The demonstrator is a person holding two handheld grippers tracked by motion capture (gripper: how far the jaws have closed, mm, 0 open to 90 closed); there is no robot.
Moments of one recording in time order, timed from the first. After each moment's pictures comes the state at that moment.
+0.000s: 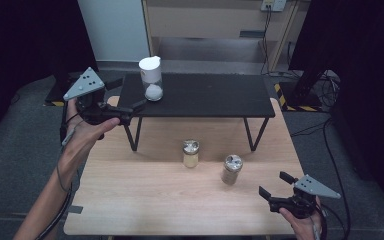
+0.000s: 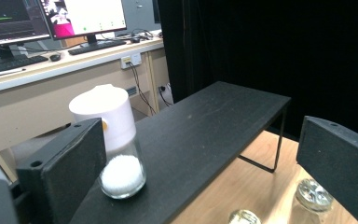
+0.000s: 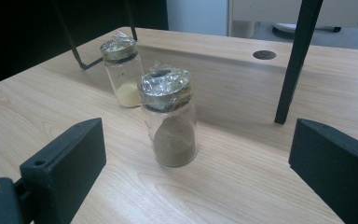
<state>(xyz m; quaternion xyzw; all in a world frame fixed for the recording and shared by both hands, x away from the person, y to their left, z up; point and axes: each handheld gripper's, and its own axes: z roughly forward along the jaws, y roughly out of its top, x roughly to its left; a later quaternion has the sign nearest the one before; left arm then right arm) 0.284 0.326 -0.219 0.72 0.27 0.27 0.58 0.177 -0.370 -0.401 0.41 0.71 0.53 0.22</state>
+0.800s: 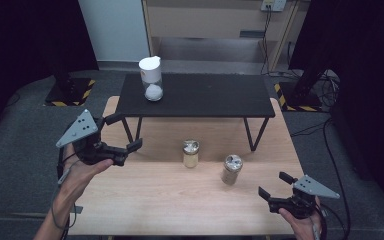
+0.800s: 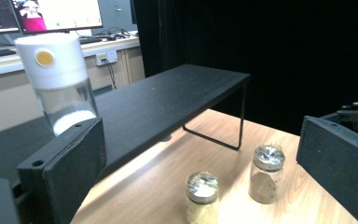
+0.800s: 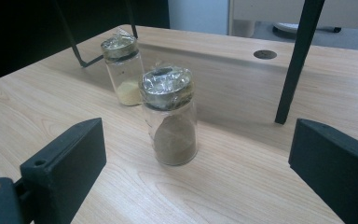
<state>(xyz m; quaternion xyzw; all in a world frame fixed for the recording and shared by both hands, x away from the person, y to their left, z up) 0.242 0.345 -0.286 0.72 0.25 0.24 0.61 0.177 -0.368 -0.400 0.41 0.71 0.52 0.22</state>
